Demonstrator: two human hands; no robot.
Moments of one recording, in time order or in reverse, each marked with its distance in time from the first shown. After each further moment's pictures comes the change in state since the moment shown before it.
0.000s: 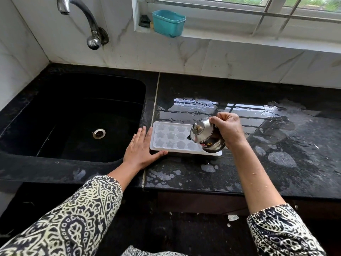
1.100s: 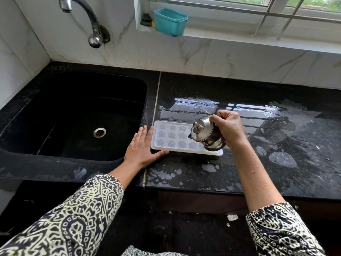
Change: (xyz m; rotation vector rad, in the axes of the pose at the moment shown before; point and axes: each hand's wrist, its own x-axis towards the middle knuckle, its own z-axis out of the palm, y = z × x) left_hand -0.001 0.002 -0.003 -0.003 0.003 0.004; right_hand 0.004 -0.003 0.005 -0.063 0.008 -0.033
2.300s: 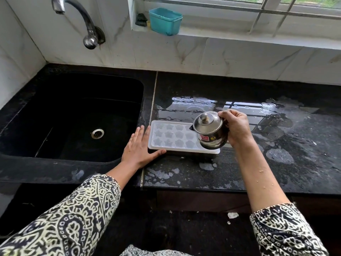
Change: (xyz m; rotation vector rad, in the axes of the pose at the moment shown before) left_hand 0.002 -0.002 0.004 -0.001 -0.003 -0.003; right_hand -0.003 0.004 -0.021 0.464 0.042 0.164
